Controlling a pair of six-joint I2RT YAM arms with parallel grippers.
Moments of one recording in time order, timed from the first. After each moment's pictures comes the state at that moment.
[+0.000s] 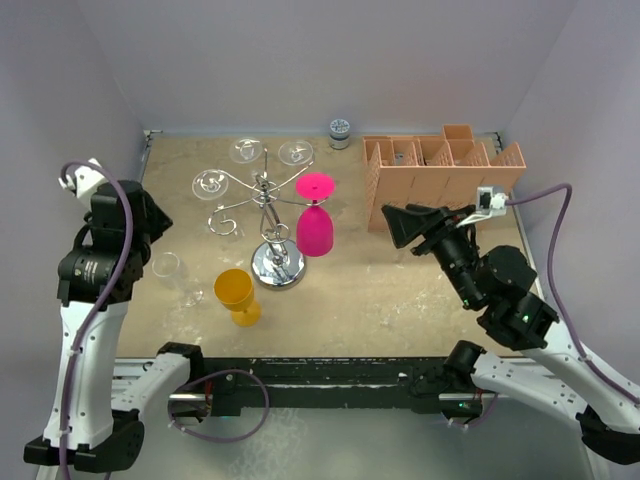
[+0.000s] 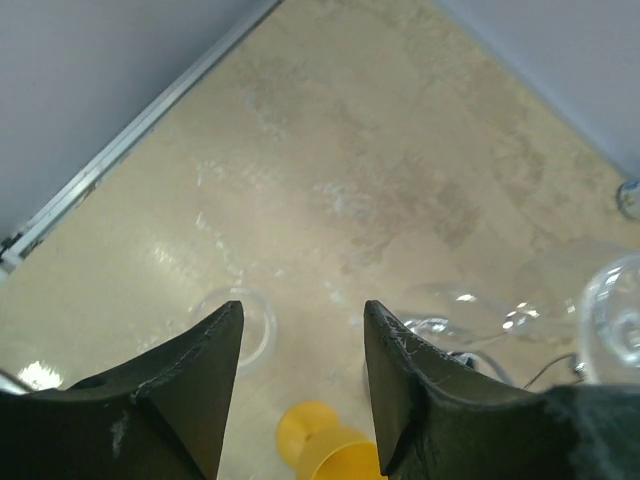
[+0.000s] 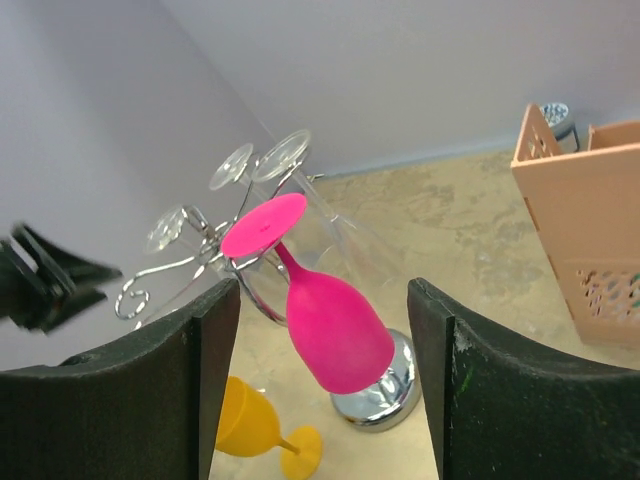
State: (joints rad) left arm -0.12 0.92 1.41 -1.05 -0.51 -0.63; right arm 0.89 0.64 0.88 -0.08 0.44 0.50
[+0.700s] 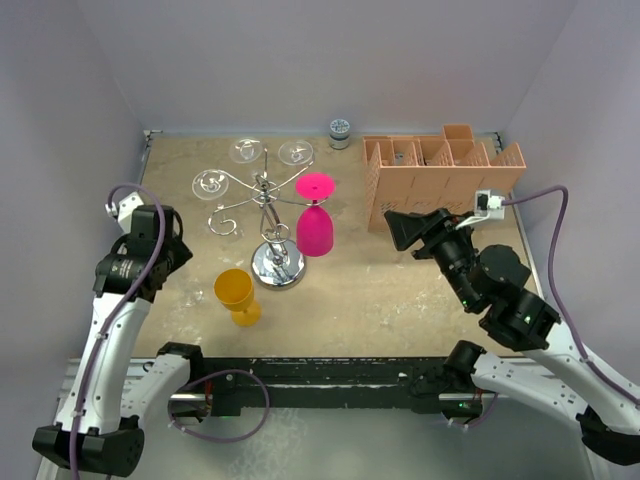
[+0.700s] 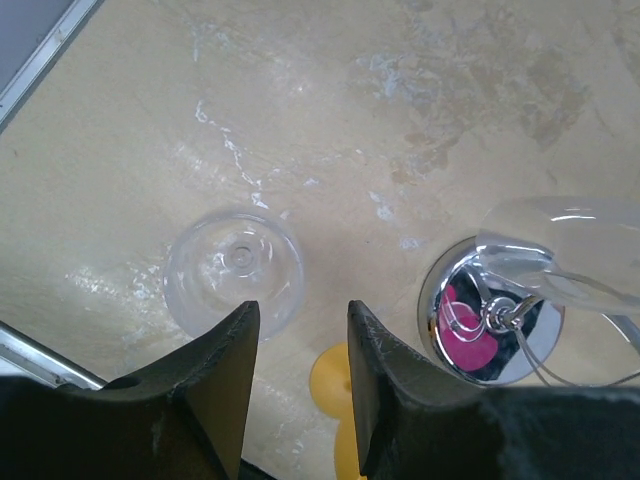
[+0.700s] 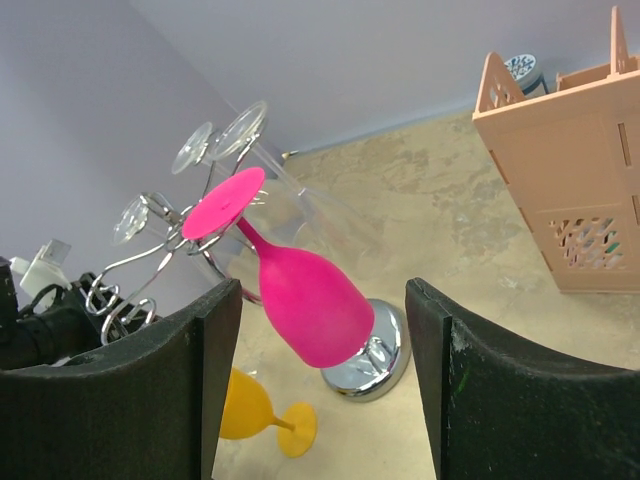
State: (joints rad) left arm -0.12 0.84 1.06 -1.04 -0.41 -0.68; right arm 0.89 0.64 0.90 -0.23 0.51 0.61
